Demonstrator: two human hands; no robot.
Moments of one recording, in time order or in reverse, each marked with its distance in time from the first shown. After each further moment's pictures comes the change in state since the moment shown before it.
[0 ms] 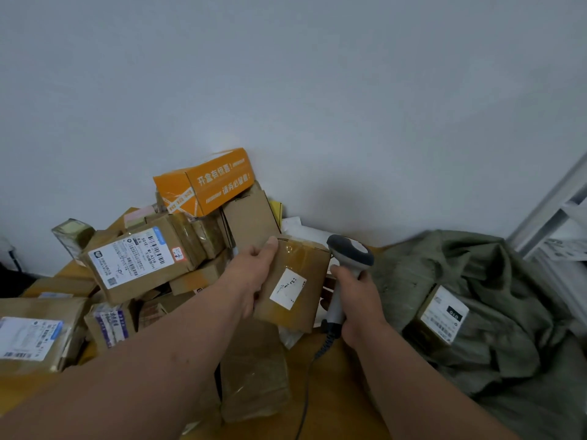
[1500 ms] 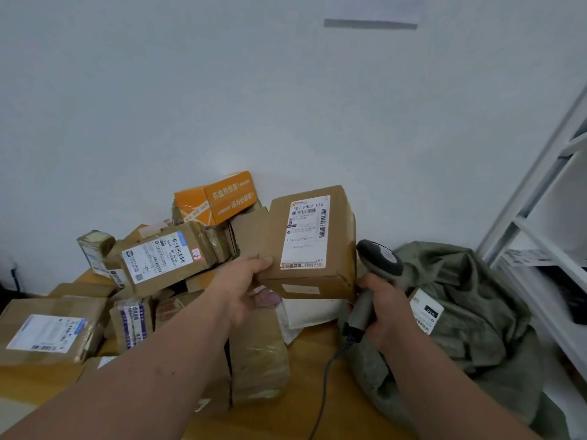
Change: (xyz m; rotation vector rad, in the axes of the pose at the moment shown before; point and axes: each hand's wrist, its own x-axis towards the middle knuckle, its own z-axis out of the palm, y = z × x) left_hand -0.068 -0.013 -0.048 -0.406 -0.153 -0.009; right_hand -0.073 -0.018 -0.032 0.215 0.085 0.067
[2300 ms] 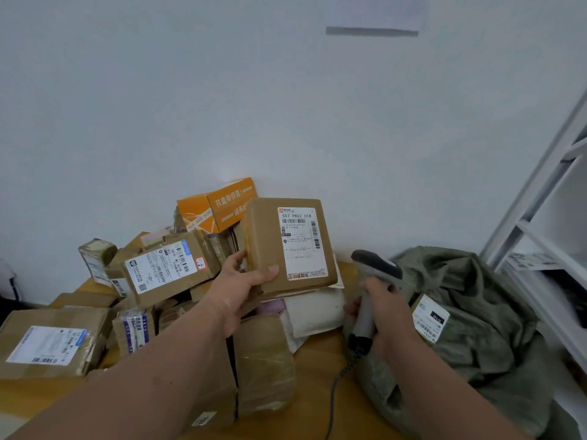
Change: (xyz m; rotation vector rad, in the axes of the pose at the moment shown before) left_hand 0.009 0.006 -0.020 0.067 -0.090 0.129; right_hand -0.011 0.000 0.017 -0.198 0.040 -0.108
